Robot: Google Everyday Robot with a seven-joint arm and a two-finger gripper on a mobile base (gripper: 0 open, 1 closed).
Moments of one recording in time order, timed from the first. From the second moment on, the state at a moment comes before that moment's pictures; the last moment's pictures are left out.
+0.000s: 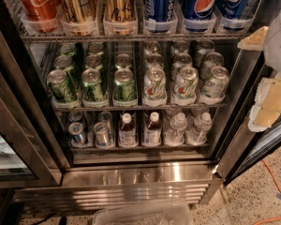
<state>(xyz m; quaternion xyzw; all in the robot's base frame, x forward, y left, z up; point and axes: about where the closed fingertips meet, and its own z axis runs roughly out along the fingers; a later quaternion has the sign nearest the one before) 0.439 -0.210 0.988 -0.66 0.72 -0.08 0.19</state>
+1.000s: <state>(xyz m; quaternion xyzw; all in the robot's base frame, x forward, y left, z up) 0.425 -0.193 0.924 -0.66 0.71 -0.03 0.23</state>
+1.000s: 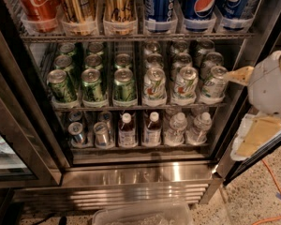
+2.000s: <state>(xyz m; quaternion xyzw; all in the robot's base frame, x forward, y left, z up) 0.405 -0.167 0.864 -0.66 0.71 0.02 0.25</state>
